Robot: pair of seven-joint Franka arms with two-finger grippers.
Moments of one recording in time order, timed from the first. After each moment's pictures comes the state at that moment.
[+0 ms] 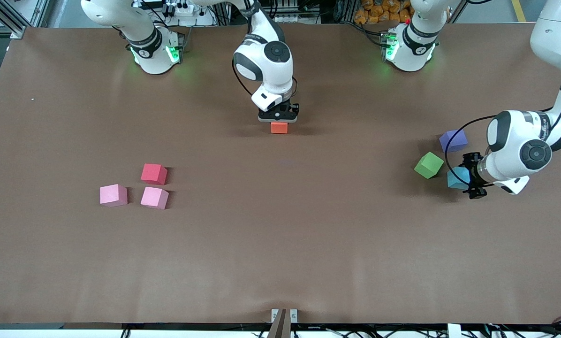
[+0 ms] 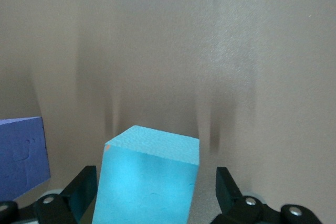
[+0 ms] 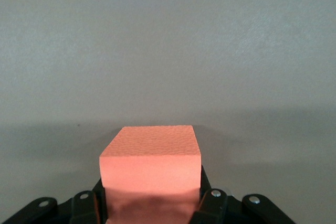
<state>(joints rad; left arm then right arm) 0.53 0.48 -0.39 -2.08 0.40 2.39 -1.75 1.21 0.48 -0.17 -2.02 0.06 2.52 1.05</state>
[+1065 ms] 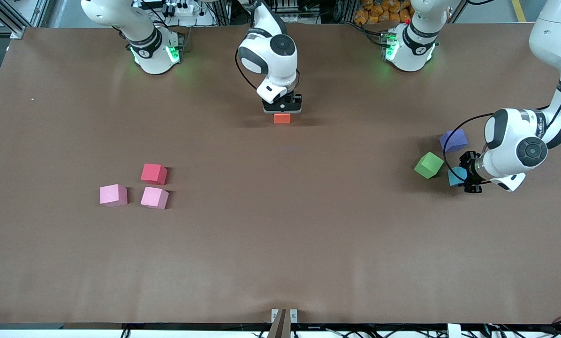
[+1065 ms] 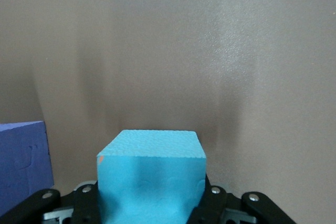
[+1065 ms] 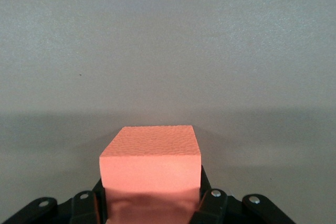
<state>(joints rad) 0.55 0.48 -0.39 -2.11 0.42 2.41 -1.74 1.22 0.48 -0.12 -2.04 0.06 2.51 1.05</state>
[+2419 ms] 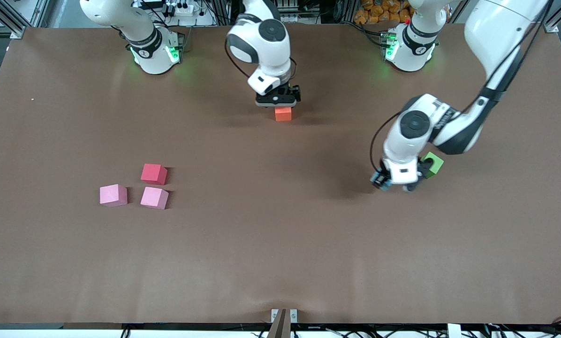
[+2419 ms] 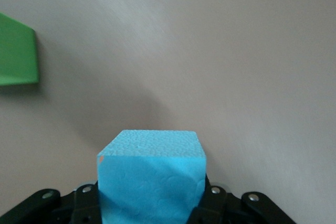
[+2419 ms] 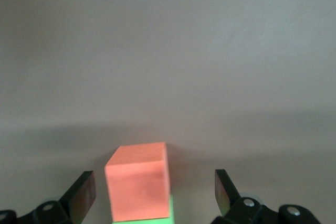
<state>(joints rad) 0.22 0.45 -0.66 -2.10 0.57 2.42 -1.57 1.08 0.25 -0.08 -2.12 -0.02 2.40 1.07</state>
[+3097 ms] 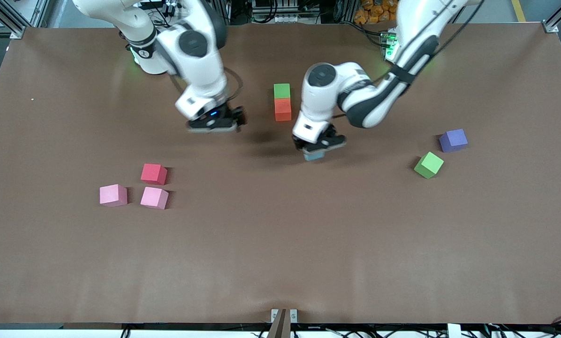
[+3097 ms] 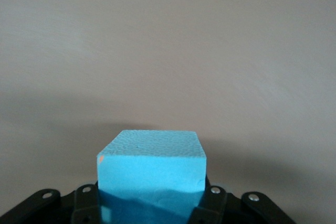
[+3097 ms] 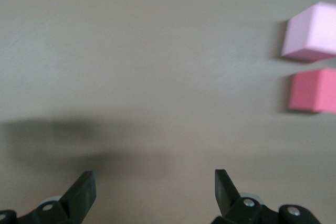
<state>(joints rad) -0.21 0.50 -0.66 -1.99 0.57 2.43 -1.40 0.43 0.03 0.16 -2.22 -0.10 2.32 0.61</state>
